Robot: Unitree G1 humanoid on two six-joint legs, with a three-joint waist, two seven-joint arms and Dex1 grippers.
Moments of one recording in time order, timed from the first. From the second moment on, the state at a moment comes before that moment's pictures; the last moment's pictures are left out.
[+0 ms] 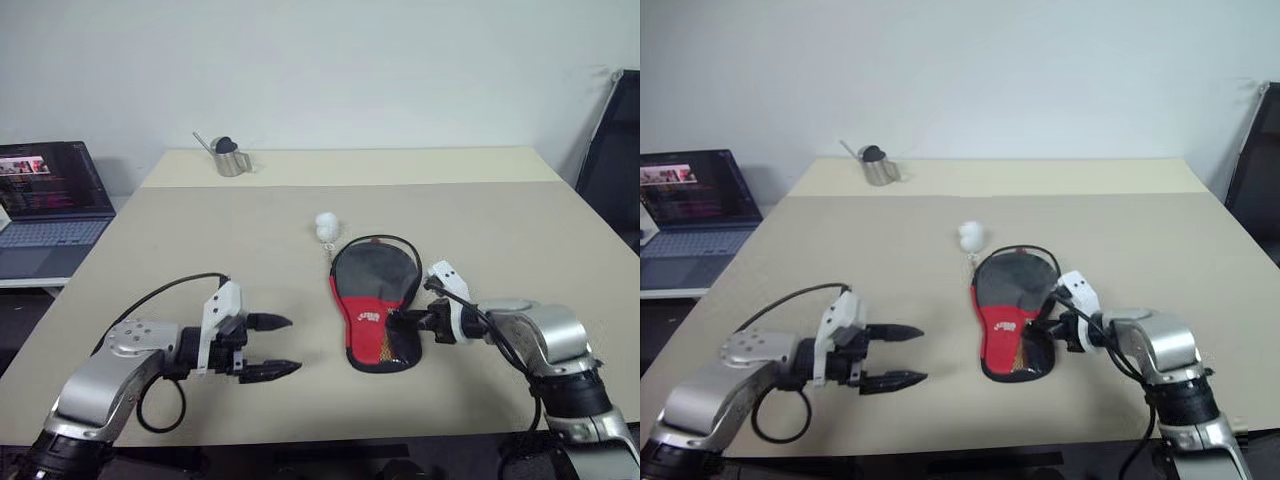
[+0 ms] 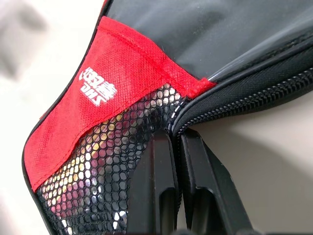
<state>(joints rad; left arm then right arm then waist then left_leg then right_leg) -0.13 0.85 0.04 -0.29 -0.51 0.52 -1.19 -0.48 -0.47 0.03 -0.22 0.36 1.29 0.75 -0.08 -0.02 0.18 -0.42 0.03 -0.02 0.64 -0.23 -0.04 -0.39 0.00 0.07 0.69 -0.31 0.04</state>
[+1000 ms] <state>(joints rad) -0.09 0.89 0.04 -0.40 -0.55 0.52 -1.24 -0.20 -0.49 -0.14 -0.58 0.58 1.56 0.58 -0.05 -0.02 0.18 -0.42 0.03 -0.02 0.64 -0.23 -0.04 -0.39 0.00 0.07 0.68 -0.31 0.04</state>
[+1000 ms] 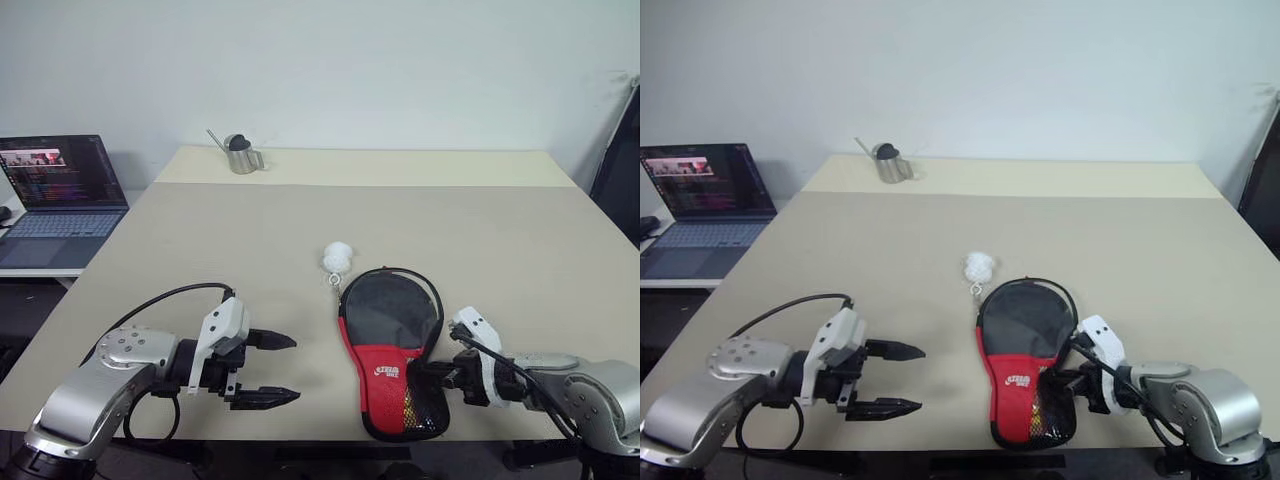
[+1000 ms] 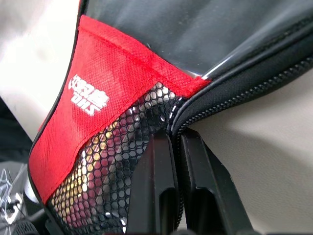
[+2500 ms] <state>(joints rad) -0.29 0.67 0.04 -0.22 -0.40 0.50 -0.80 -0.41 -0.47 0.21 -0.21 0.33 0.73 0.64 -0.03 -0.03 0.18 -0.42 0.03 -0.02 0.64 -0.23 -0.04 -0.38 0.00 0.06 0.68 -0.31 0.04</state>
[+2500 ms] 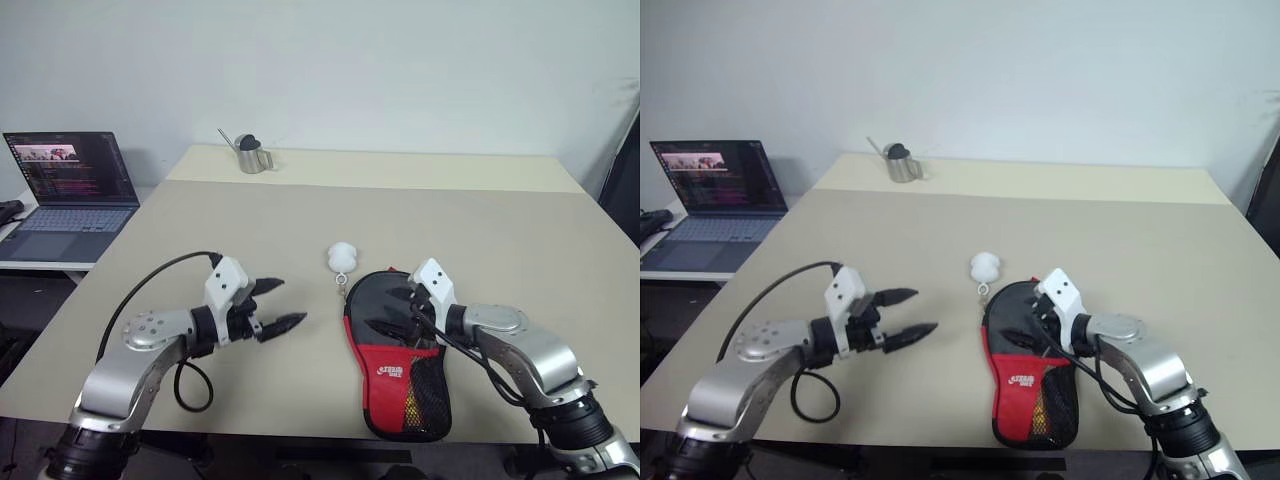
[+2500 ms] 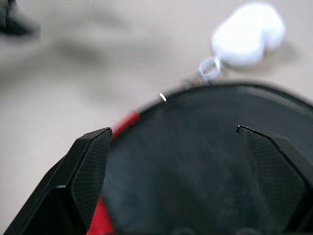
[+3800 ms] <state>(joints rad) -1.12 0.21 -0.09 1.26 0.01 0.06 -0.74 -0.32 -0.37 0.23 -0.25 0.26 0.71 0.52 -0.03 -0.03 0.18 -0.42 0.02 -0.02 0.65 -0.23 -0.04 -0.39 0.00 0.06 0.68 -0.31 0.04</state>
